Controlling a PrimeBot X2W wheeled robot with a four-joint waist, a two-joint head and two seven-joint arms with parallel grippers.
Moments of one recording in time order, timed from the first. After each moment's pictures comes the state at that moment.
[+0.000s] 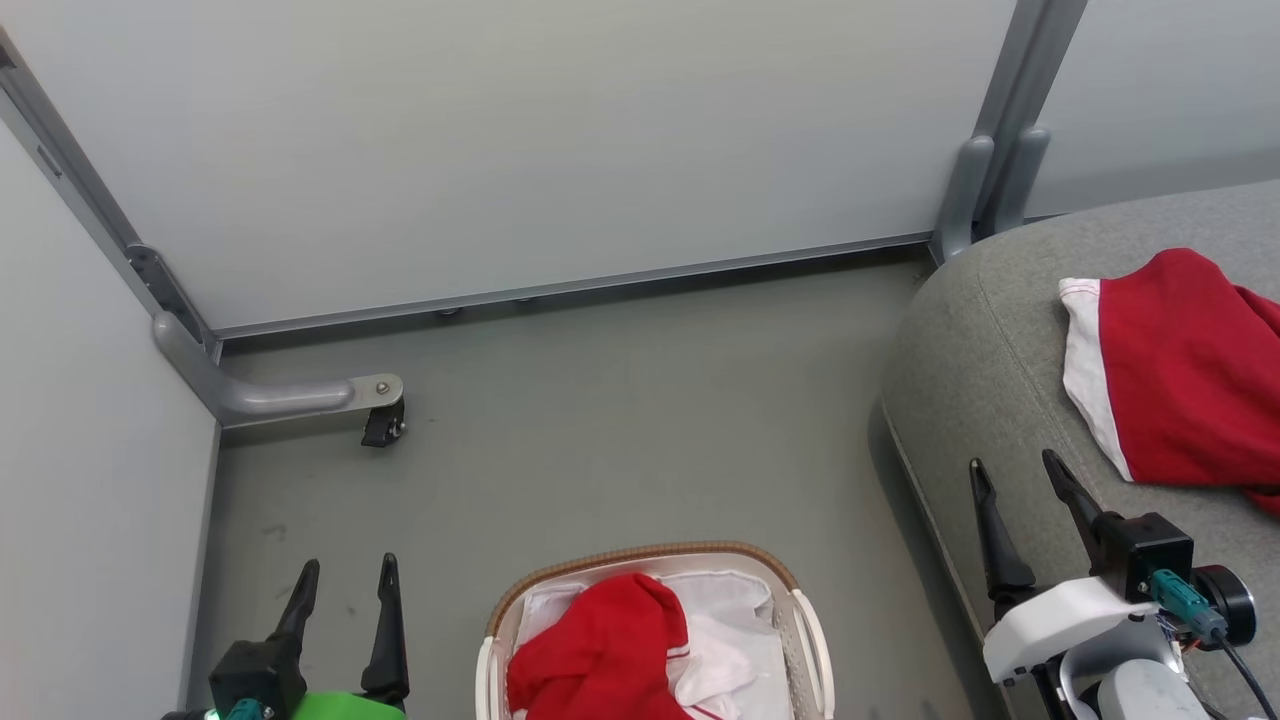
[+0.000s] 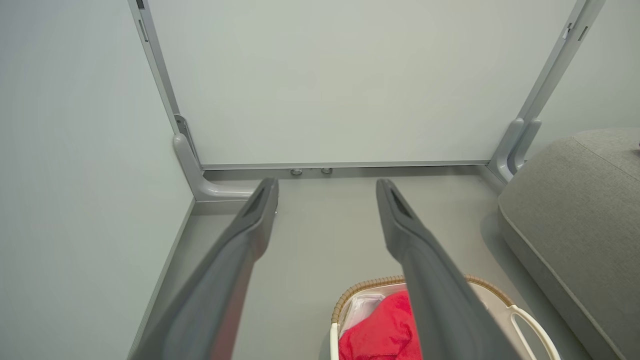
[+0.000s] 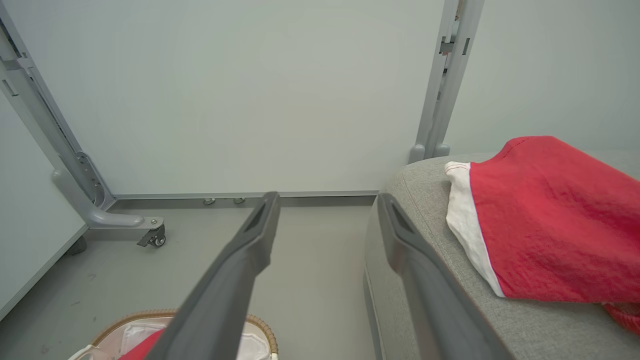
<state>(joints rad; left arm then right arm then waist) 0.04 0.05 -0.04 0.31 -0.18 -0.13 -0.26 -0.09 -0.05 -0.05 0.30 0.08 0.13 -0.26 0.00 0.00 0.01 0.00</state>
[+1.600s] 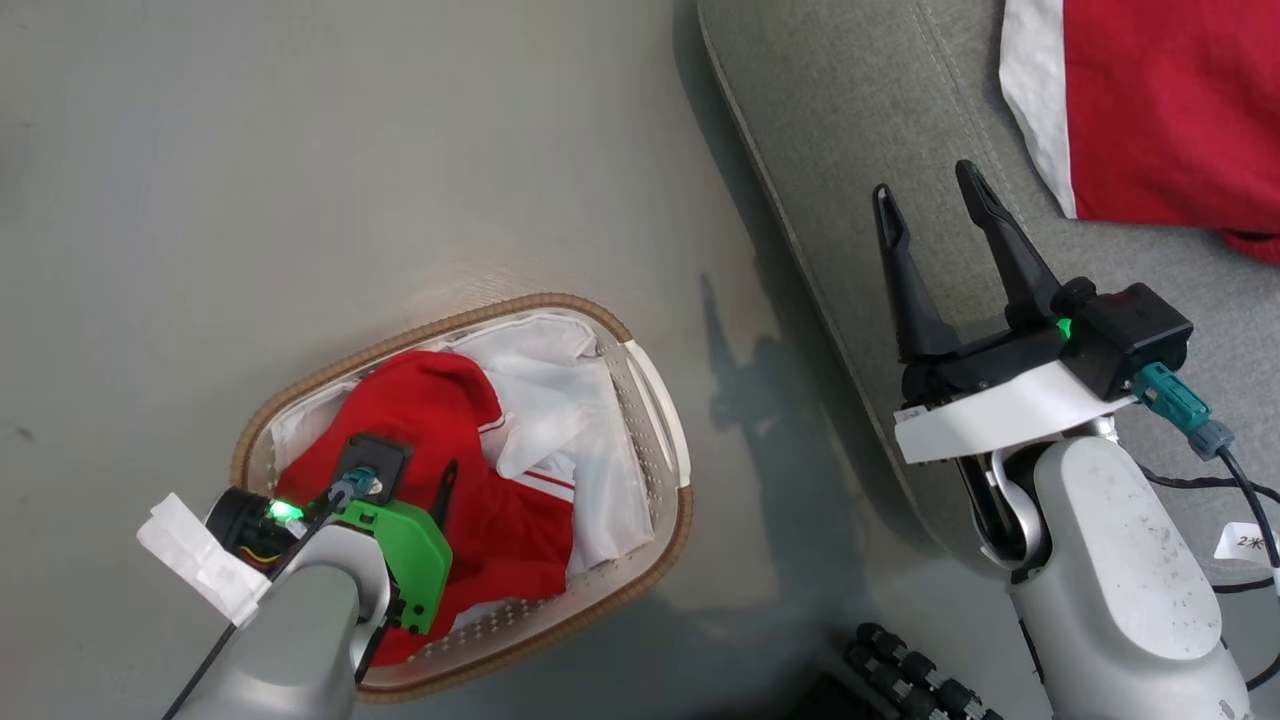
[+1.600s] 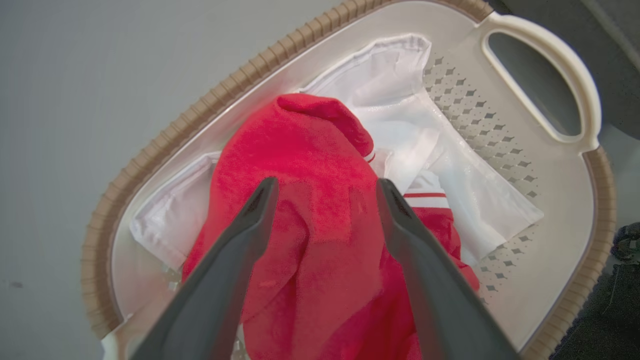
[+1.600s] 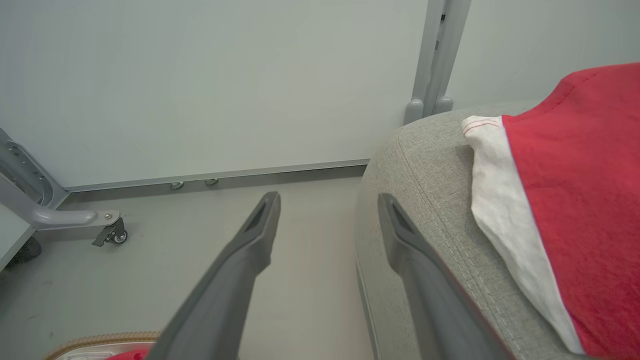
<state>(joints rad) -0.60 0.17 -0.61 1.06 -0.32 -0.13 -0.22 -0.43 -0.05 0.15 0.12 0.22 0.13 -0.26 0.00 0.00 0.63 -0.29</state>
